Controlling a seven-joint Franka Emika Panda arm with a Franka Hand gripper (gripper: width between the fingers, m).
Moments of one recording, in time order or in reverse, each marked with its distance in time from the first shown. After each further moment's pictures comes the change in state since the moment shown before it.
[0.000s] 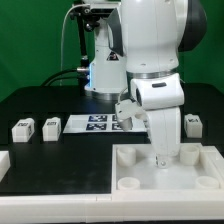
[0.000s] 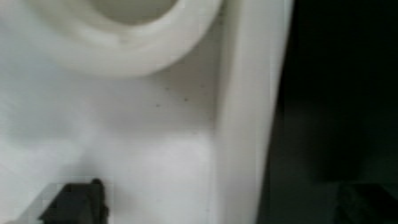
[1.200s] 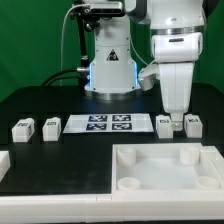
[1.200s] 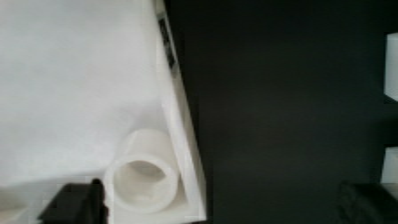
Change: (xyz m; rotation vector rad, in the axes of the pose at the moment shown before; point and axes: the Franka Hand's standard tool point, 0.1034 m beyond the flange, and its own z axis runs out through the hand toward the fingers) arm 0.044 -0.014 -0.057 -0.048 -0.036 0.255
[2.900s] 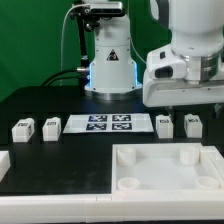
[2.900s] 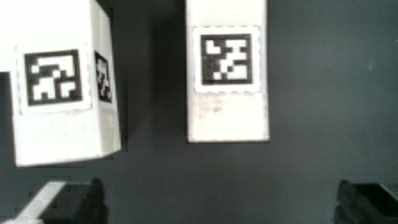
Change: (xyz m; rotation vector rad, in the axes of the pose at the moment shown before) arm 0.031 -0.072 0.021 0.348 -0.336 1.441
